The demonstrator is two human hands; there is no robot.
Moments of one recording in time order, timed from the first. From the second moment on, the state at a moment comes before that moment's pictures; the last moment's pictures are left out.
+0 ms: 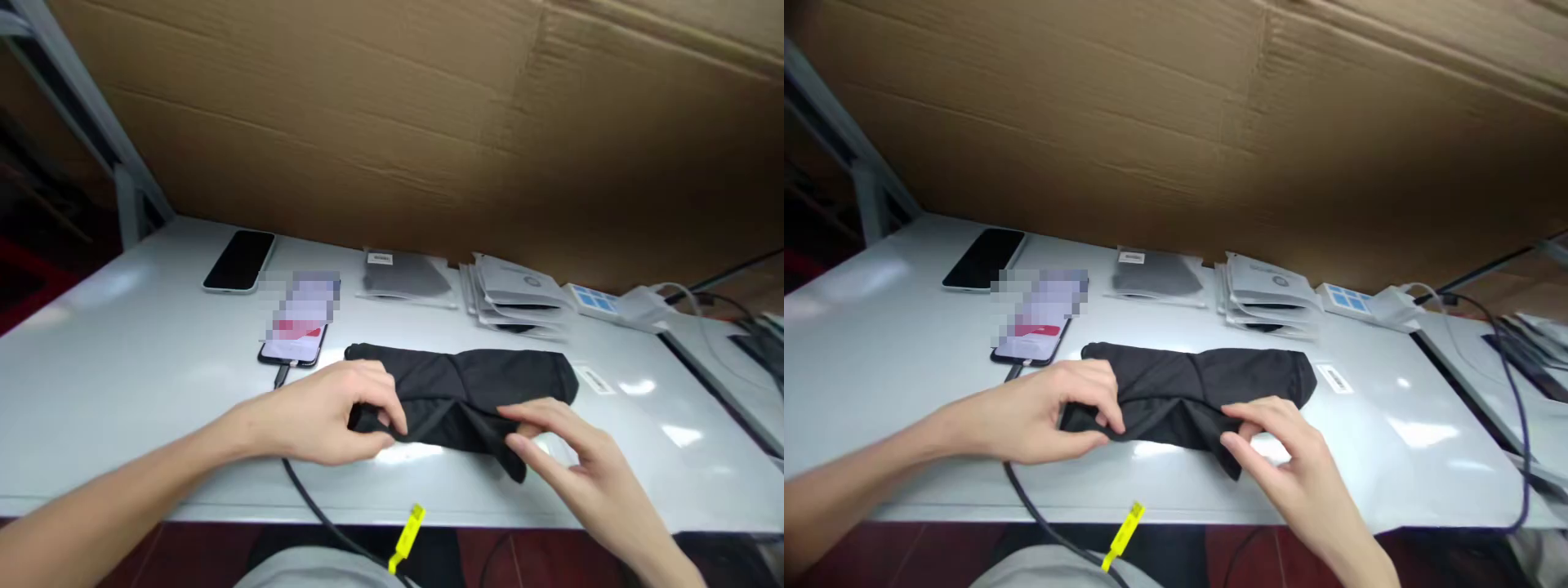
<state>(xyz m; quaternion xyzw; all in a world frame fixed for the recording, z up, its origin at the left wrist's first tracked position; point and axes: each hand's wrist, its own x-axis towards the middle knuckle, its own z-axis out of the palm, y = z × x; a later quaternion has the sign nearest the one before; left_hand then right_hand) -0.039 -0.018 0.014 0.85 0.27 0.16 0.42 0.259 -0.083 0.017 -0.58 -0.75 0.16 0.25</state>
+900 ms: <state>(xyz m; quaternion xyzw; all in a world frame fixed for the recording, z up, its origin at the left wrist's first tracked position) -0.038 0.082 0.022 0.83 0.52 0.17 0.14 0.316 0.020 0.023 -0.66 -0.70 0.04 0.27</state>
